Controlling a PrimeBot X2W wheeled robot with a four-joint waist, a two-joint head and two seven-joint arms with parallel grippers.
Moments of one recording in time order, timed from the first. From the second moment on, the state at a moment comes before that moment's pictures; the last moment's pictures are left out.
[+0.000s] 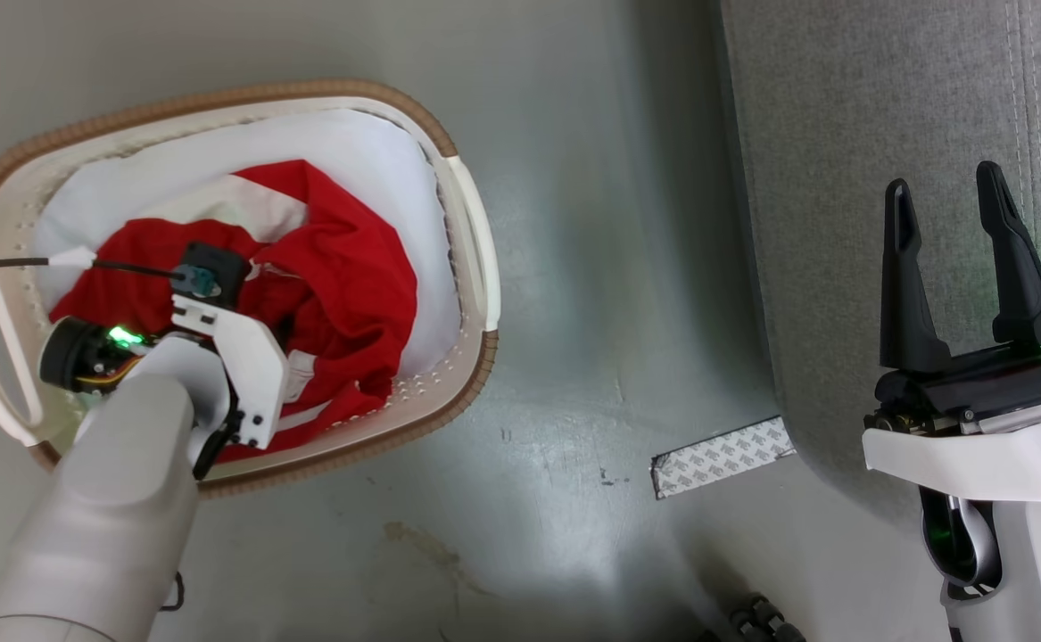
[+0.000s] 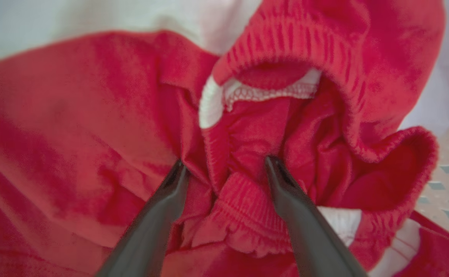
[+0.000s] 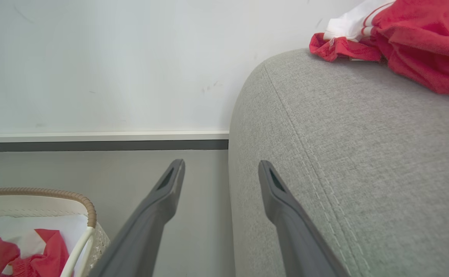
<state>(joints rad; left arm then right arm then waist) -0.90 0.29 -0.45 1.02 -0.17 -0.11 0.14 -0.41 -0.05 0.08 -0.03 0.25 0.13 -0.26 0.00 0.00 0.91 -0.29</state>
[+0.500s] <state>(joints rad) -0.87 0.22 -0.46 1.01 -0.27 -0.13 -0.04 -0.38 -0.05 0.04 0.02 0.23 0.13 -0.26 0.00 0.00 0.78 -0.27</state>
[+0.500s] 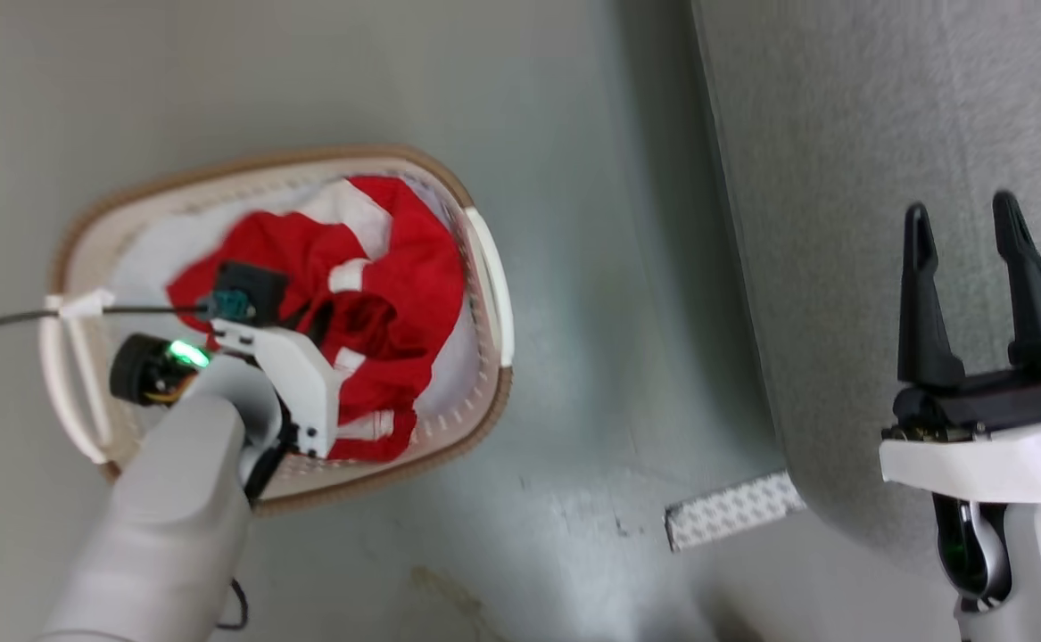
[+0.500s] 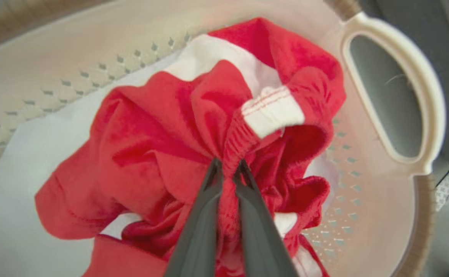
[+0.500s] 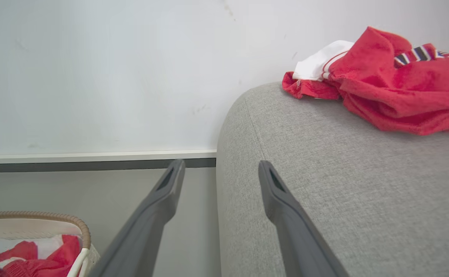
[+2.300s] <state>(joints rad) -0.16 0.29 -0.47 -0.14 -0.56 0.00 0.06 -0.26 -0.35 0.68 0.11 0.64 0.13 -0.22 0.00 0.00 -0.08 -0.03</state>
